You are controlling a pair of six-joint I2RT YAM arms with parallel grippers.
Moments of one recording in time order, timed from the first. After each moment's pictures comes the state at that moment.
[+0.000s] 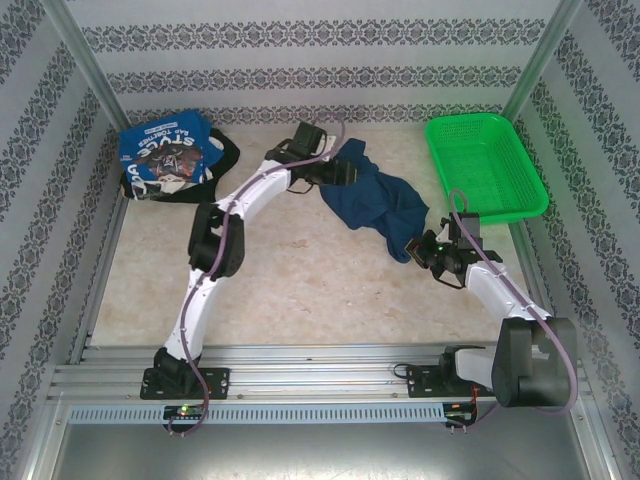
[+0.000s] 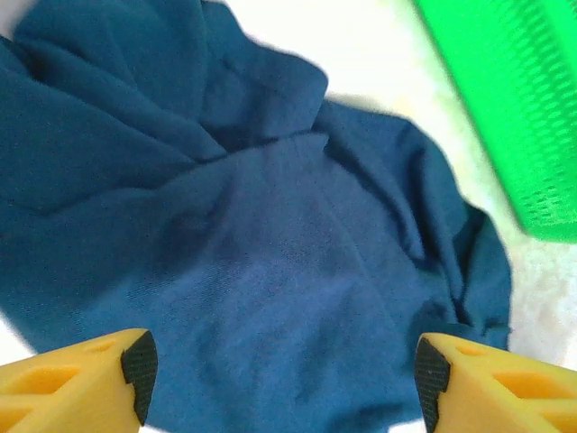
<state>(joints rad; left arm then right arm) -0.46 2.47 2.27 -0.62 0.39 -0.36 -0.02 1.22 0.61 -0.31 -0.47 0.80</state>
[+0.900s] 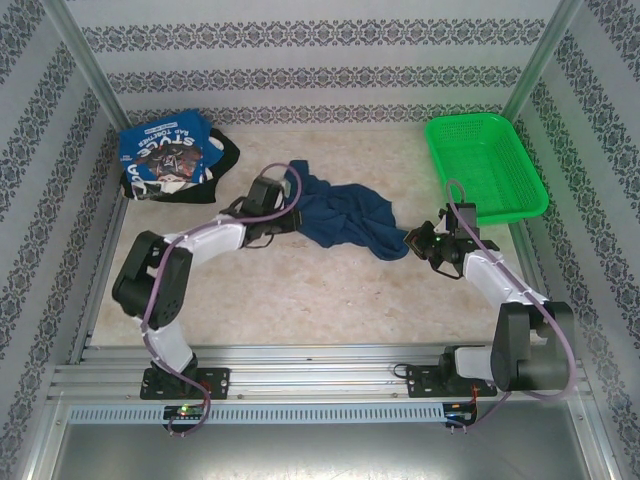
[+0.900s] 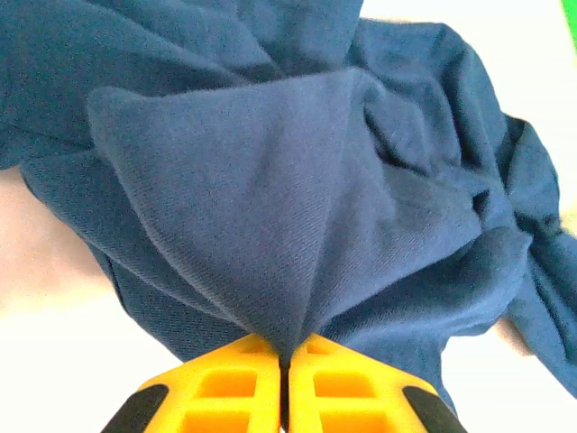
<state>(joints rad) -0.43 1.74 1.03 -0.07 0.18 -0.56 0.00 1.31 0.69 -0.29 -0.43 0.80</state>
